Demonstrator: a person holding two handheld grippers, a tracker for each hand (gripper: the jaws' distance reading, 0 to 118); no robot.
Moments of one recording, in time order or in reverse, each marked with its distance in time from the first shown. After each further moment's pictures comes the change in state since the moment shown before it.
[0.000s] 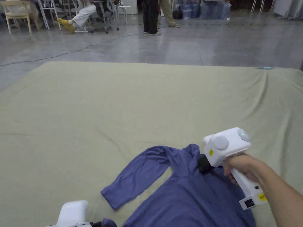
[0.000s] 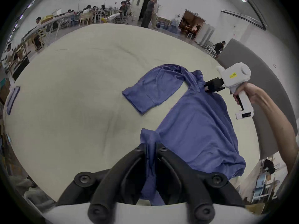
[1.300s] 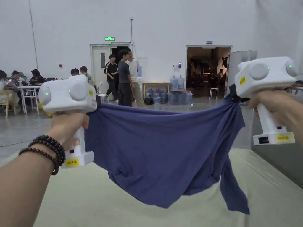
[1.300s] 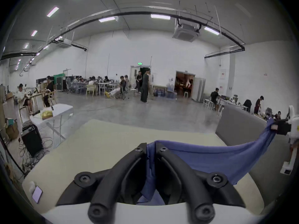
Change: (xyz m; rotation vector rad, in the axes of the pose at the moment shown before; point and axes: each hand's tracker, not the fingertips) left arm 0.140 0.386 0.148 0.656 0.067 -0.142; right arm 0.167 0.075 0.458 0.717 -0.288 -0.374
